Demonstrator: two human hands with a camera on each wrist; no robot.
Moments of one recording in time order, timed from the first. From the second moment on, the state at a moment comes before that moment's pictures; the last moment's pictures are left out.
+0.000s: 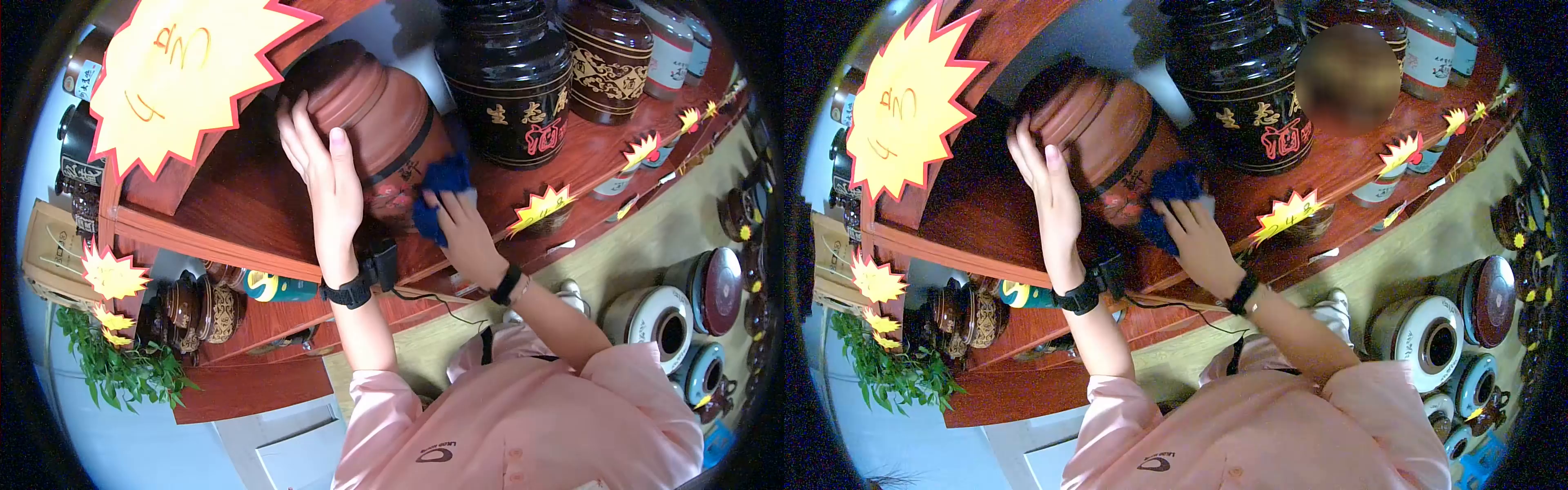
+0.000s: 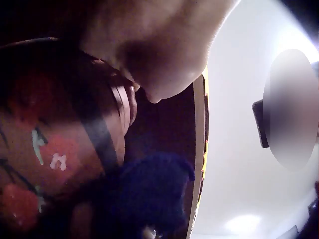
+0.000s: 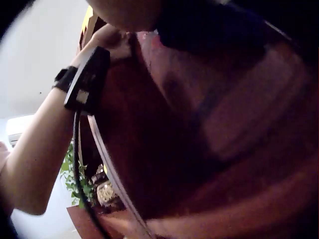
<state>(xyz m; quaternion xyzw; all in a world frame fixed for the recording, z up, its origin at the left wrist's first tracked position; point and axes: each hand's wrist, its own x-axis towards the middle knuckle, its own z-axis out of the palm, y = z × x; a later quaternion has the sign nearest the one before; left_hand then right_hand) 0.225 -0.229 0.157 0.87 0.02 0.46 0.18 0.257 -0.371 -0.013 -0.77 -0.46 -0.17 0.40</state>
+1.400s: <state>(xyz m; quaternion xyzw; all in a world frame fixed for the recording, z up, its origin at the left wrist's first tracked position) 0.208 -0.218 0.168 0.88 -0.01 0.41 0.25 0.259 -0.395 0.021 -0.59 -0.24 0.43 0.64</state>
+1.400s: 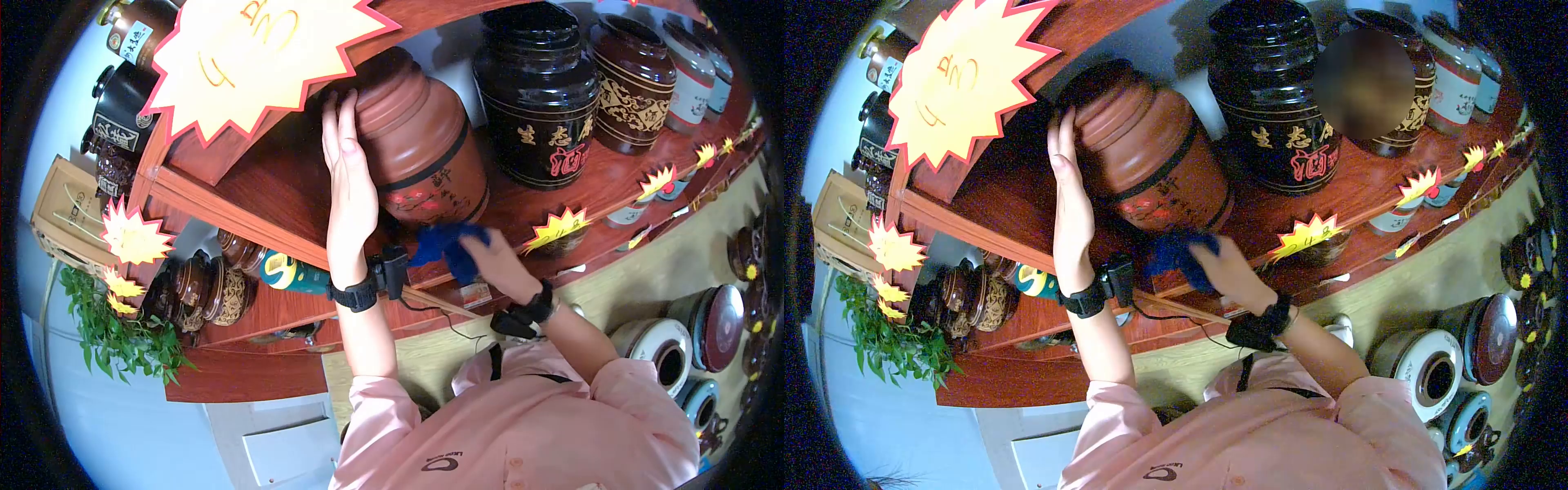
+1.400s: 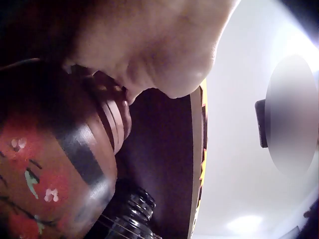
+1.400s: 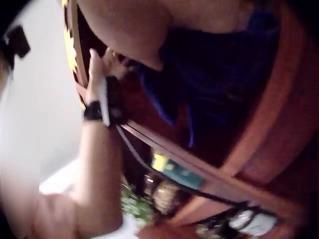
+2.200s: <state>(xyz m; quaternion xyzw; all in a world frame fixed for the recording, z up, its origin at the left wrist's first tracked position) 0.207 -0.219 0.167 0.88 -0.01 0.41 0.24 0.282 -0.330 0.107 -0.65 -0.48 -0.34 0.47</state>
